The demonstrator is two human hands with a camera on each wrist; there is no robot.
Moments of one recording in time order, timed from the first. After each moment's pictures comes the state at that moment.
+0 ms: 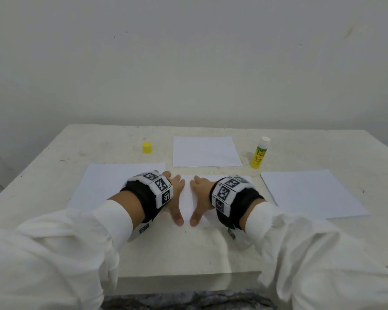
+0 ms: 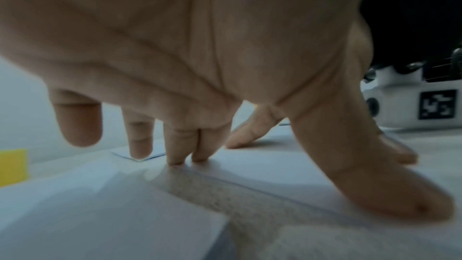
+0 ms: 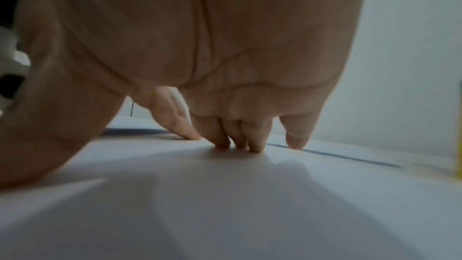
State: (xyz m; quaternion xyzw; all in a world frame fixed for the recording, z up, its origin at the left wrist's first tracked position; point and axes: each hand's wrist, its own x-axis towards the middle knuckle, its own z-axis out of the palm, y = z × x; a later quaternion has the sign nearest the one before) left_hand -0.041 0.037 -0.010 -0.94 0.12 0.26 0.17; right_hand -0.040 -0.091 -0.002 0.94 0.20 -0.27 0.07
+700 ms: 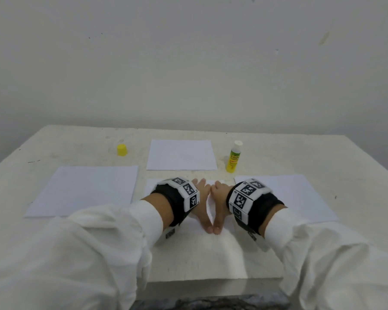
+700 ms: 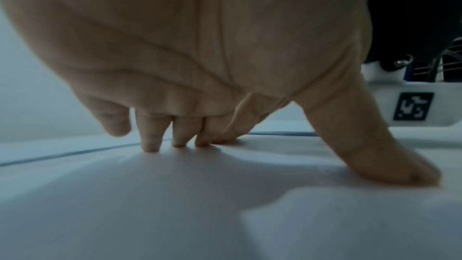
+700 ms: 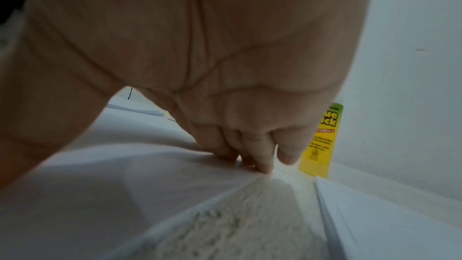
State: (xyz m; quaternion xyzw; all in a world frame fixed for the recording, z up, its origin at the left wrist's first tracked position) left_hand -0.027 -0.090 -0.016 -0.95 0.18 0.24 0.06; right_hand -0.031 -0.196 0.002 0.94 0.15 -0.28 0.15
